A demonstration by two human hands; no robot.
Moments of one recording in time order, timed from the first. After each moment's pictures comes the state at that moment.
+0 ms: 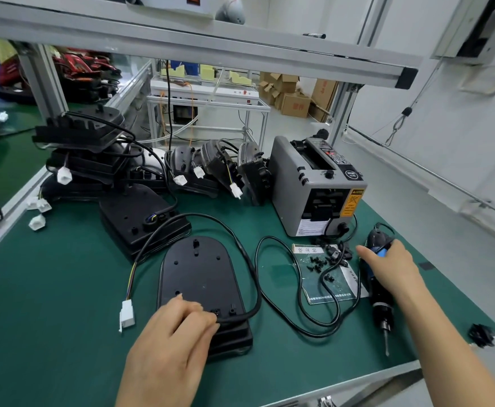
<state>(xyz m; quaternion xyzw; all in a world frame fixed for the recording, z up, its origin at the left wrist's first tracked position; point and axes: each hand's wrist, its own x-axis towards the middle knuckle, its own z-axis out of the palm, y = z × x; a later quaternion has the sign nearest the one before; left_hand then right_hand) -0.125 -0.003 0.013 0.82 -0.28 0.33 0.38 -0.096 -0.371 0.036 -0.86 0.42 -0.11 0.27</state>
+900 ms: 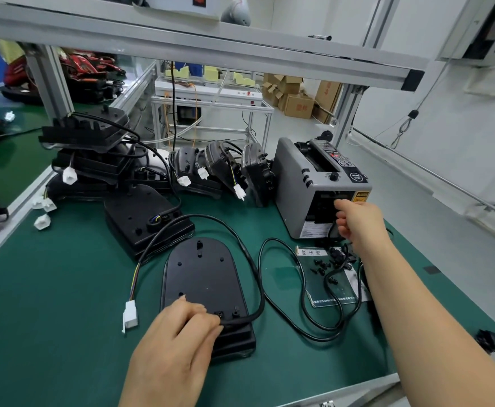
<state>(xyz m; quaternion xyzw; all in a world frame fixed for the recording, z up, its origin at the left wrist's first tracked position) -0.124 -0.002 0.008 0.82 -0.28 0.32 0.39 -0.022 -0.327 0.083 -0.67 0.33 -0.21 0.63</state>
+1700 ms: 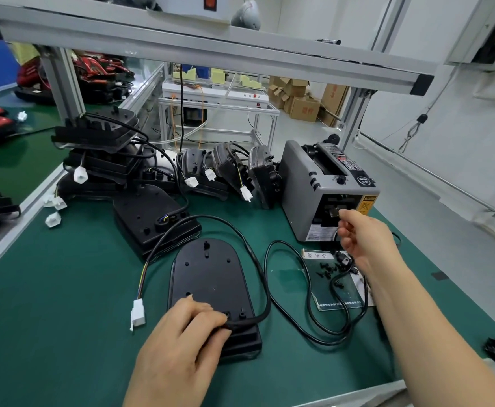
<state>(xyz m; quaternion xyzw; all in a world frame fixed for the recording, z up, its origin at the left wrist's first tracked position) -0.127 0.001 0.013 0.82 -0.28 0.29 0.41 -0.045 -0.308 0.079 -0.59 0.28 -0.21 0.73</state>
